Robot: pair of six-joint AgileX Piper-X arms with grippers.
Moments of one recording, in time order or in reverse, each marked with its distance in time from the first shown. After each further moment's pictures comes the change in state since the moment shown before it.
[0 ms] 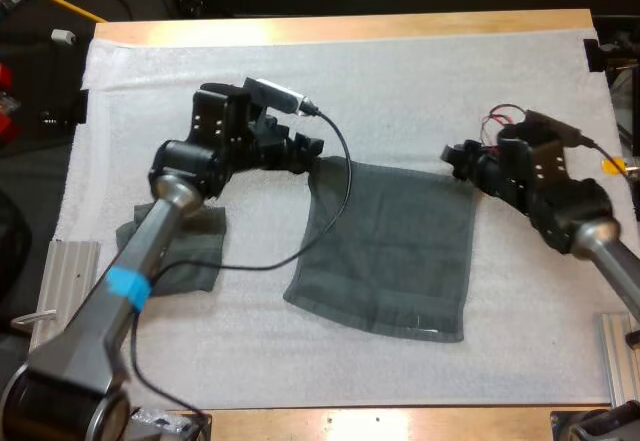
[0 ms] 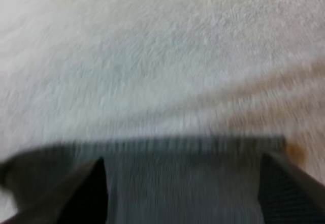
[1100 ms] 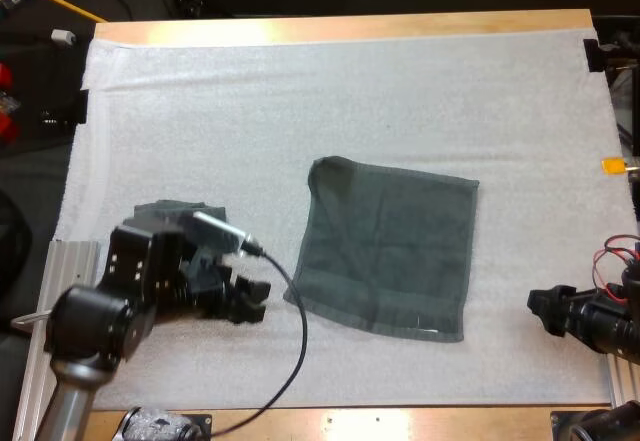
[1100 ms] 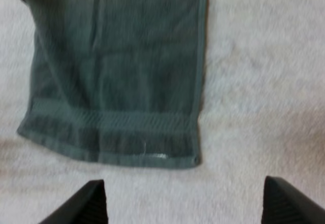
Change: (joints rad) left arm 0.000 -0.711 0.291 0.612 -0.016 -0.041; right arm 0.000 -0.713 0.000 0.899 -0.177 -0.030
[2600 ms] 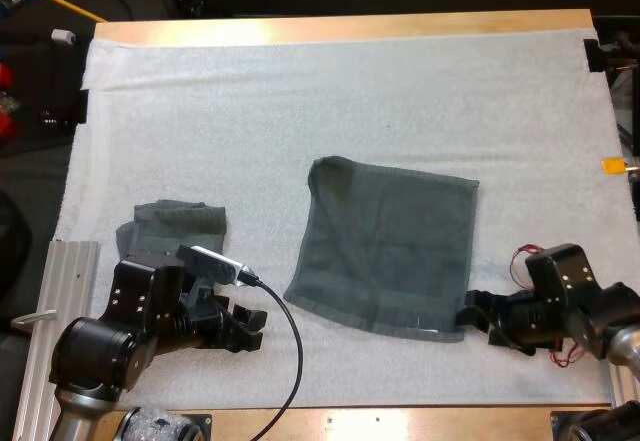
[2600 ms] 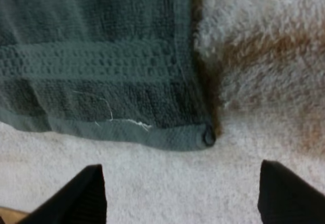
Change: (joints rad) left arm 0.000 -0.087 0.127 -0.004 0.000 -0.029; right arm 0.000 0.400 0.464 -0.583 -0.342 0.157
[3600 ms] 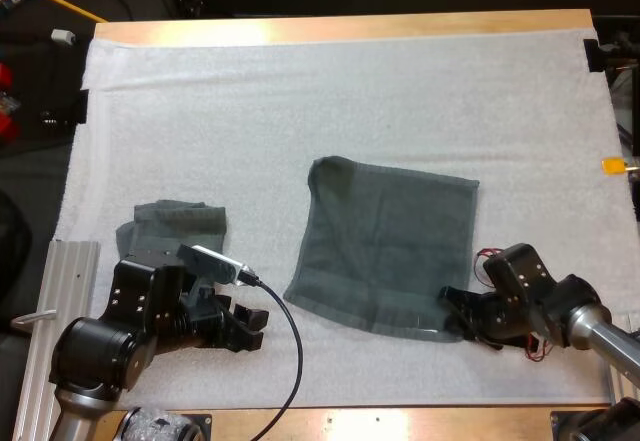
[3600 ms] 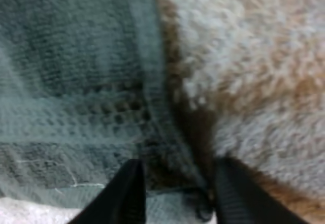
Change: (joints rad) left arm 0.000 0.000 0.000 -0.006 0.015 0.000; right arm 0.157 0.223 0.020 -0.215 0.129 0.217
